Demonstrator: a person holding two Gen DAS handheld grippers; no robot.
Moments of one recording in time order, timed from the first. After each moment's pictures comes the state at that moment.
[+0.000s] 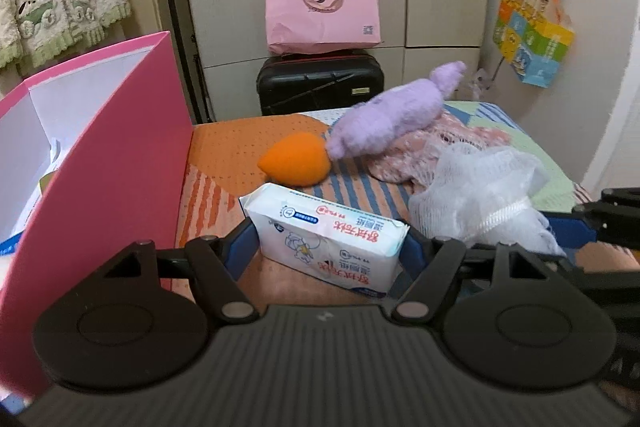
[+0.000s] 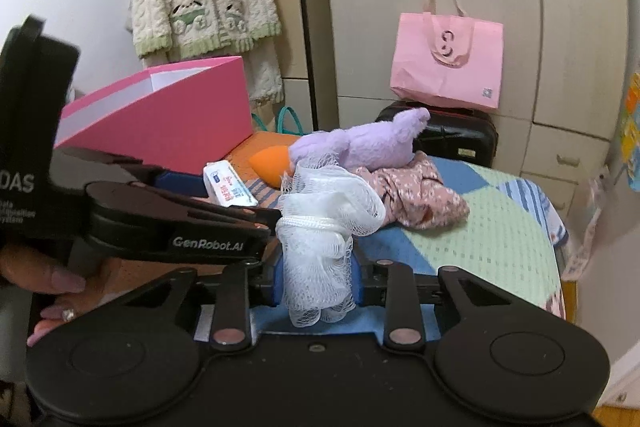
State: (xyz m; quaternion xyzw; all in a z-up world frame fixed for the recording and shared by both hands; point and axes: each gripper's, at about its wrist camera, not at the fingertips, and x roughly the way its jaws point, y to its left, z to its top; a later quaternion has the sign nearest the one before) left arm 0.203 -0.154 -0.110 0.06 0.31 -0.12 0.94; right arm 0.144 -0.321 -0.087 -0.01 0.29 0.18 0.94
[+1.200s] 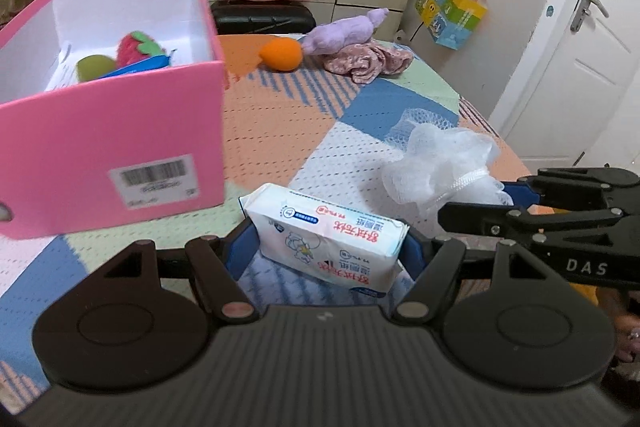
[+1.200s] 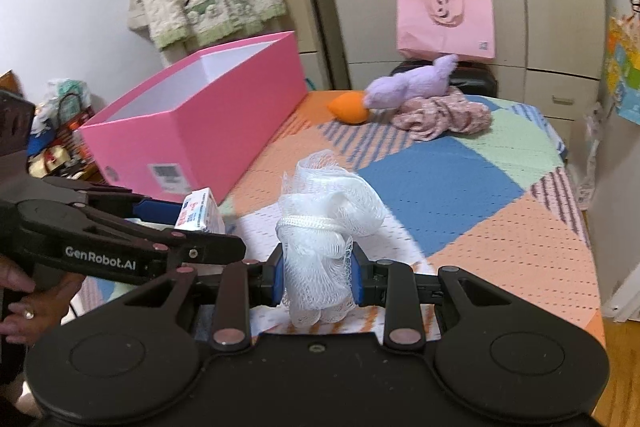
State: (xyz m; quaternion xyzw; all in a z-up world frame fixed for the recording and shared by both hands) left arm 0.087 -0.047 -0.094 0.00 0.38 -0.25 0.89; right arm 0.029 -0.279 -0.069 0.04 0.34 0.18 0.92
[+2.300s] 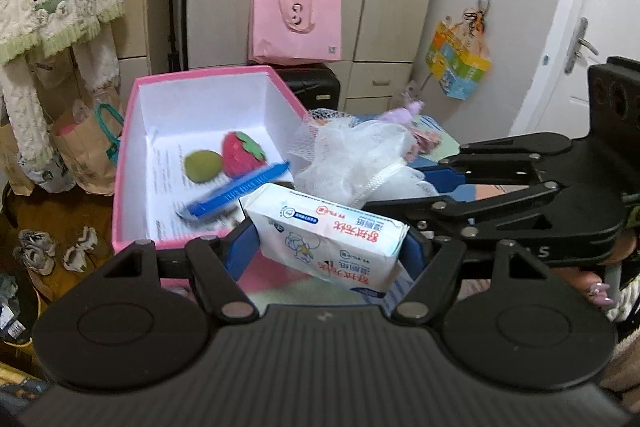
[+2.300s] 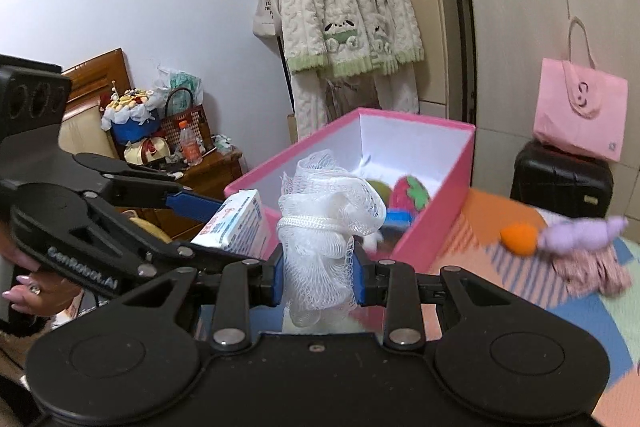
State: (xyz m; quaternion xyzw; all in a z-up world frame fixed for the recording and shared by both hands) left arm 0.090 0.065 0.003 0.01 0.32 -0.24 0.92; right arm 0.068 -0.156 0.019 -0.01 0.28 0.33 0.90
